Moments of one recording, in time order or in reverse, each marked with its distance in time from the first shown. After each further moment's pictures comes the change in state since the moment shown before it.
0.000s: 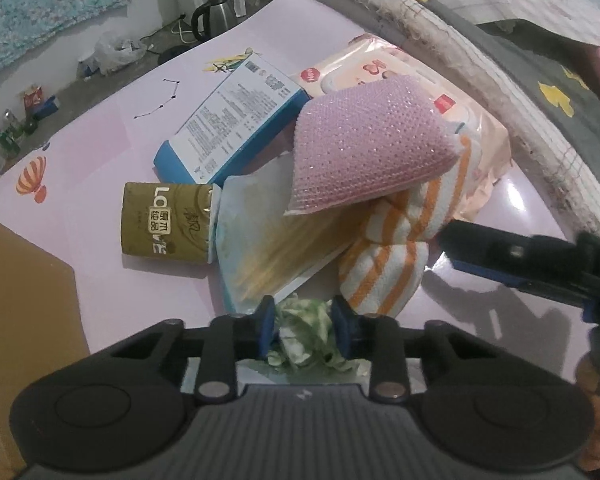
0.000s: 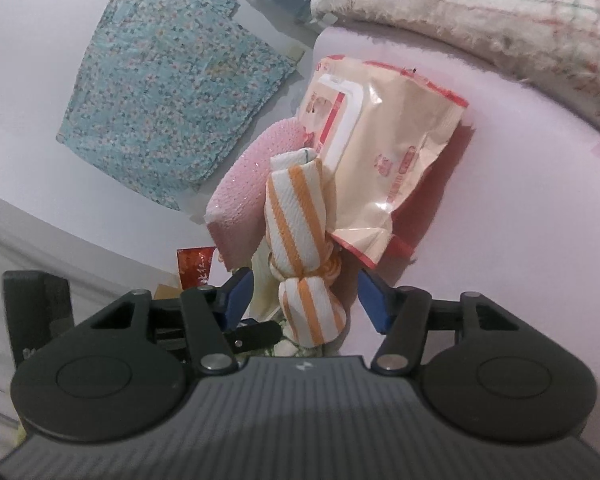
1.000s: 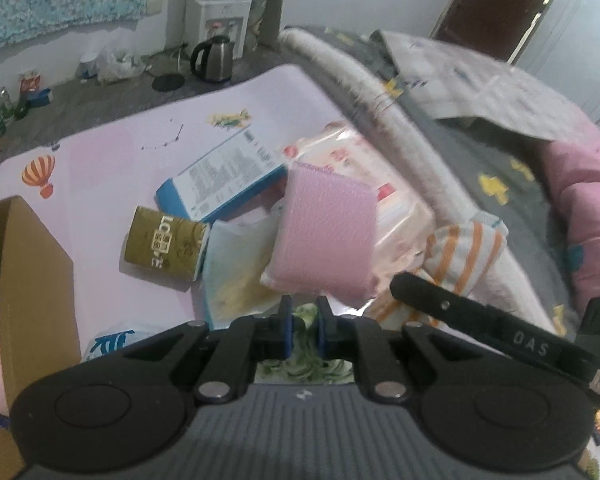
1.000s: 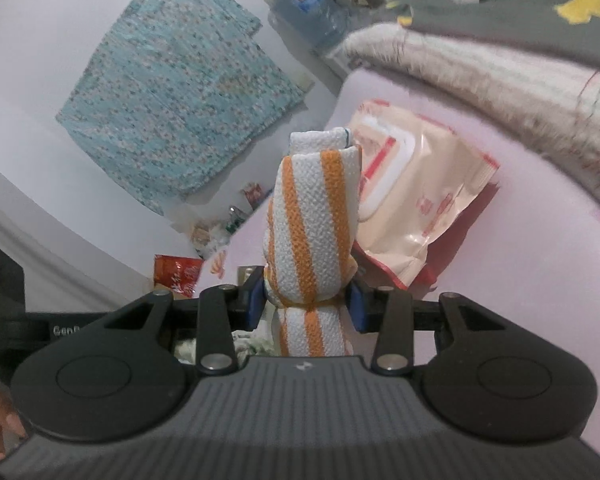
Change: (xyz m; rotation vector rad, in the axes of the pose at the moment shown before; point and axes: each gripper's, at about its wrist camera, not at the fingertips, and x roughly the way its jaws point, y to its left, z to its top) left arm -0.082 0.012 -0.012 -0.154 -0.176 -0.168; right arm -0.012 0.068 -0.002 -0.184 -0.123 -0.047
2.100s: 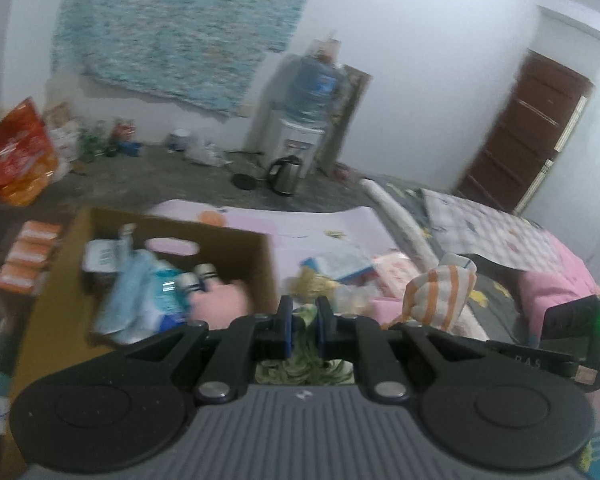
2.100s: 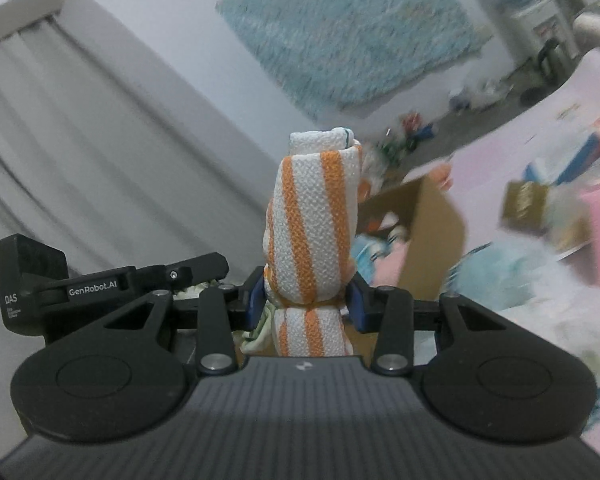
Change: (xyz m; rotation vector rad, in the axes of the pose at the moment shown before) left arm -0.267 0.147 -0.135 -0.236 -0.384 0.038; right arm -0.070 0.239 -0.100 -0.278 0.299 0.346
